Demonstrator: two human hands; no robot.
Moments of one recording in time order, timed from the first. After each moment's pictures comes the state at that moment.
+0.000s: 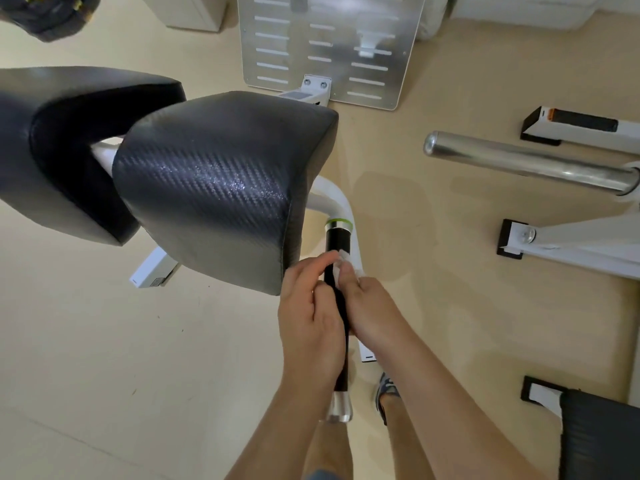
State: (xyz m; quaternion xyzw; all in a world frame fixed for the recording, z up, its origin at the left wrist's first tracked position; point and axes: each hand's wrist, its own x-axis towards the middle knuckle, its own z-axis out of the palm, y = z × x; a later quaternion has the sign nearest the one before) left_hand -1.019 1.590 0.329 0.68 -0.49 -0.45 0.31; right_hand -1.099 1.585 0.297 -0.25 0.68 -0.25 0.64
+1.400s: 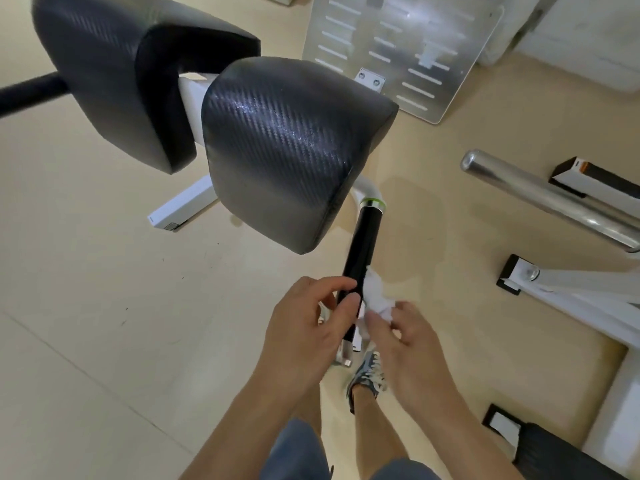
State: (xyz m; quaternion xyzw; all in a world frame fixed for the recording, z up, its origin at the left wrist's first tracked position) left_hand -0.980 1.635 0.376 0.70 -0.50 -0.48 0.18; right_hand -1.110 1.661 0.358 -0.35 0.71 -0.23 0.56
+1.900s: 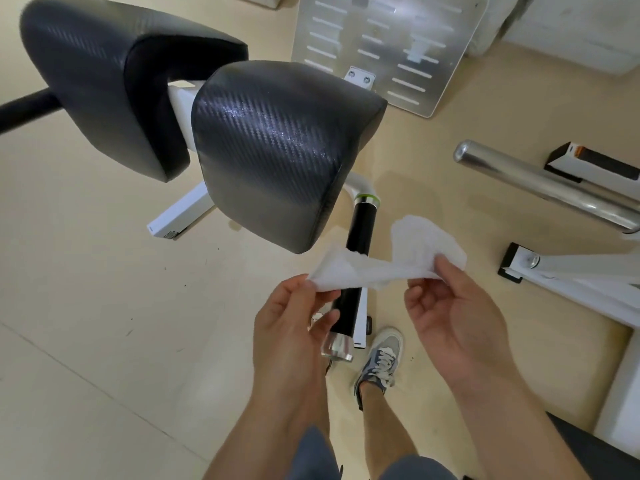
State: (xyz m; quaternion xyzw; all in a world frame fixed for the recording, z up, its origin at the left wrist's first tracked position) left_hand -0.993 1.638 0.401 0.68 -0.09 -0.59 0.43; right_hand -1.141 1.628 0.368 0.17 0.52 -0.54 0.64
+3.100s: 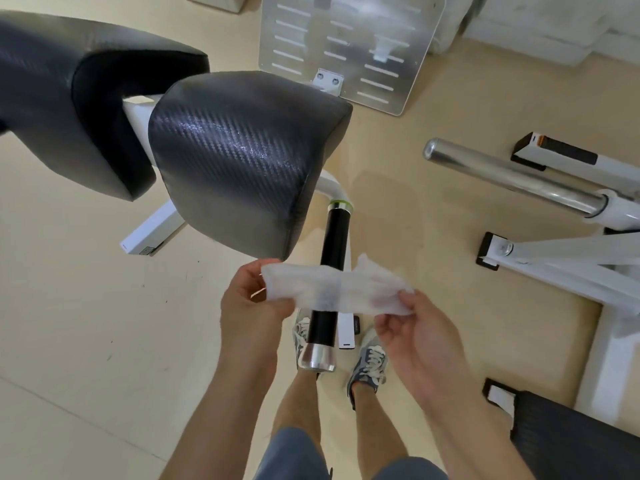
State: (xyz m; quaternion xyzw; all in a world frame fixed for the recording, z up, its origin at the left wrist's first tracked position) left_hand -0.965 1.612 0.357 0.74 -0.24 -0.54 0.32; right_hand -1.136 1.652 0.343 0.17 0.54 -0.50 0.65
